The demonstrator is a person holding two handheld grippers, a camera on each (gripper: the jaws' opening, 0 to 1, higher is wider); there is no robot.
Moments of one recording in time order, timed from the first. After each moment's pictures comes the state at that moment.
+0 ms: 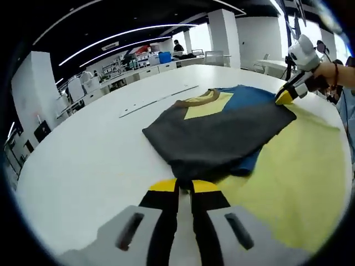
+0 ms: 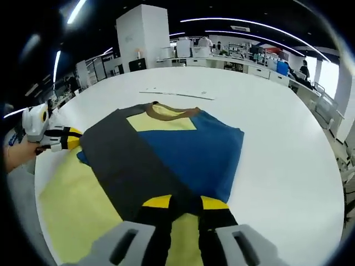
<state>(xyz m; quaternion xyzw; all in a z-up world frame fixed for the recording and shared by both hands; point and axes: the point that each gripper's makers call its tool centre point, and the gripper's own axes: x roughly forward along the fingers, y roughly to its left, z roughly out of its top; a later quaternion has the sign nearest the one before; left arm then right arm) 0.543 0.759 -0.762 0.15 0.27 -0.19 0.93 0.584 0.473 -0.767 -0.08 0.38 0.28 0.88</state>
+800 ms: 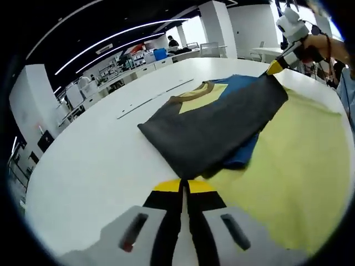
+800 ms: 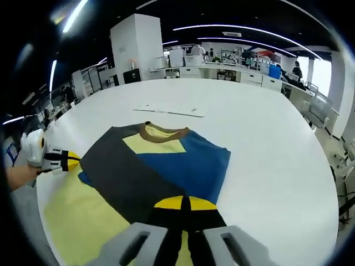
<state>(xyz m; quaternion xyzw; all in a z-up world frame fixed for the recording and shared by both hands) 0.537 0.755 -0.766 0.19 0.29 -0.18 0.92 0.604 0.464 -0.736 -0.06 0.36 0.26 0.89</state>
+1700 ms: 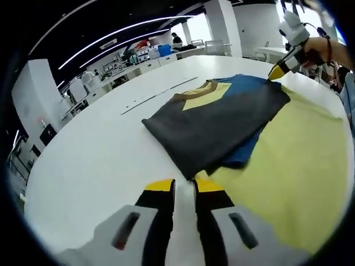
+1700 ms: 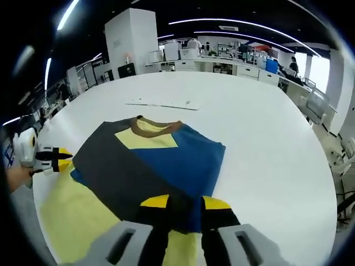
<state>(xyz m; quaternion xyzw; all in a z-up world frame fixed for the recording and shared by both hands) 0.530 0.763 -0.758 0.17 0.30 -0.16 0.93 0.606 0.459 -0.739 -0.07 0.37 0.25 0.89</state>
